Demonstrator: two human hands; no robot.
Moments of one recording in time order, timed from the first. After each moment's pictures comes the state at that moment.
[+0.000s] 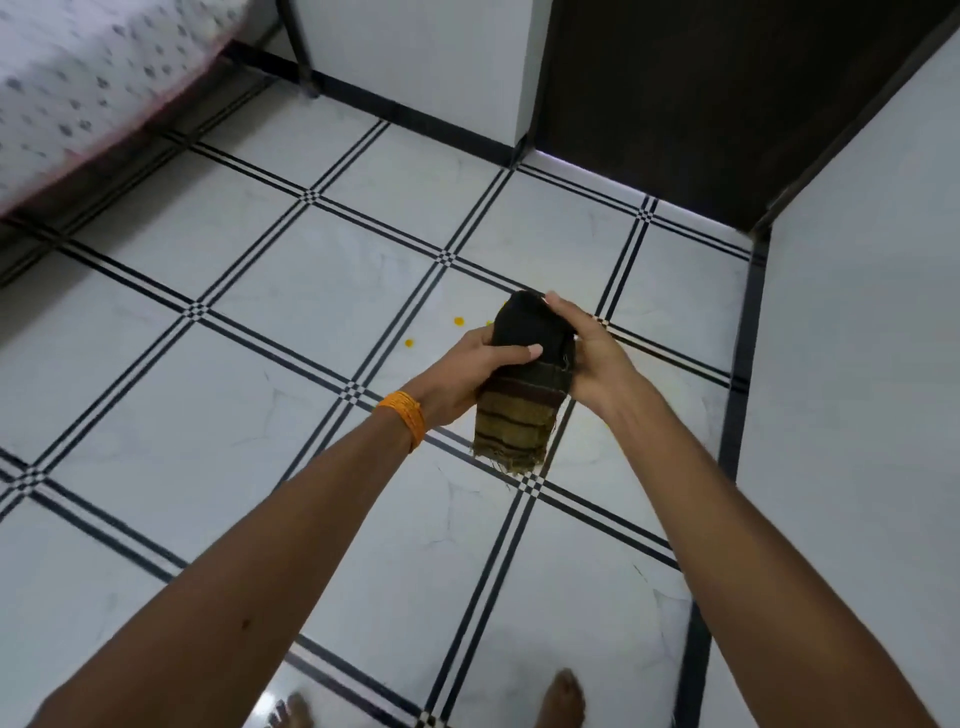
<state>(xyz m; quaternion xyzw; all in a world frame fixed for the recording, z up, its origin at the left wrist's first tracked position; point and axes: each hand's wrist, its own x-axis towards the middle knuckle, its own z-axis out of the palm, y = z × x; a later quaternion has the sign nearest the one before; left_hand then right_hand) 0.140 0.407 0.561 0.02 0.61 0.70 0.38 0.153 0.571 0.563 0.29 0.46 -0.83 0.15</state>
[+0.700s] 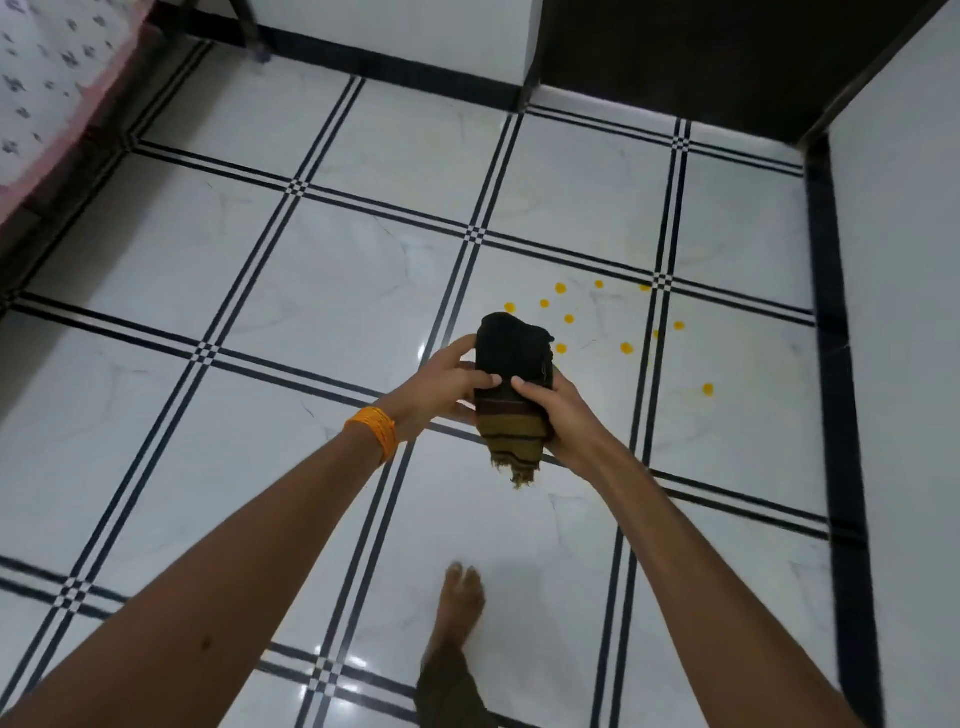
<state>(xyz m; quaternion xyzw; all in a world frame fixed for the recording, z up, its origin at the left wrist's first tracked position) -0.058 0.186 0.422 0.06 0.70 0.54 0.45 0.035 0.341 0.404 0.31 0.55 -0.76 0.13</state>
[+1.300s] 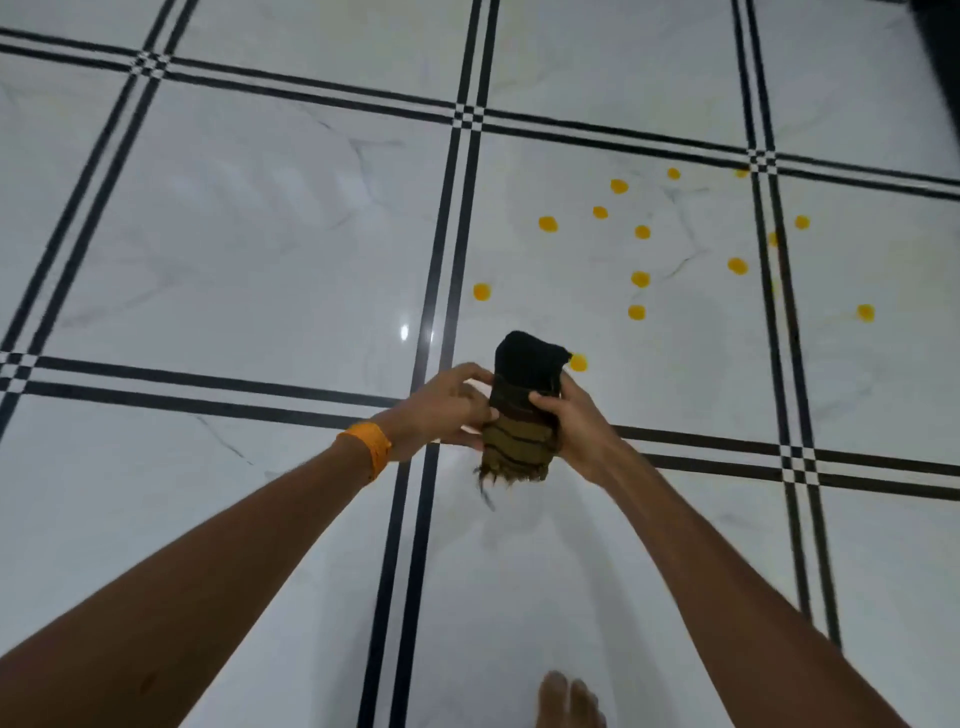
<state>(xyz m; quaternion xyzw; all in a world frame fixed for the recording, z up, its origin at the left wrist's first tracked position) -0.192 0.134 -0.001 0.11 0.67 0.46 0.57 -0.078 0.296 -0.037 0.41 0.53 -0.74 0.09</state>
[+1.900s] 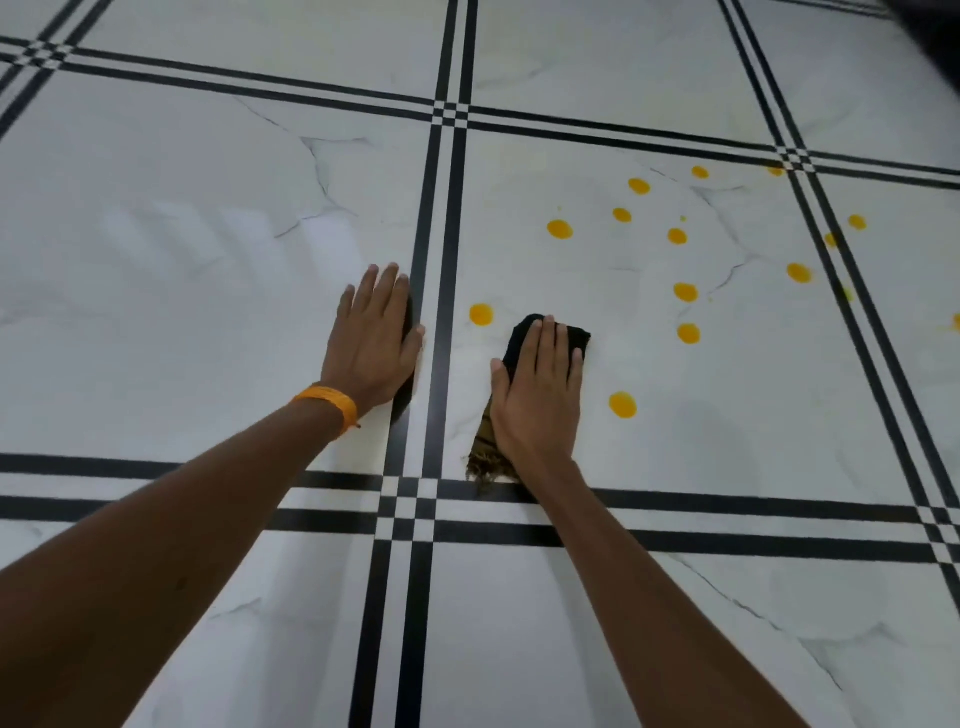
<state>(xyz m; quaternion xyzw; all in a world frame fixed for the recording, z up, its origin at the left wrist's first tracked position) -0.357 0.163 -0.214 0.38 0.91 0.15 0.05 -0.194 0.300 -0.227 0.34 0.93 -0.10 -0.08</state>
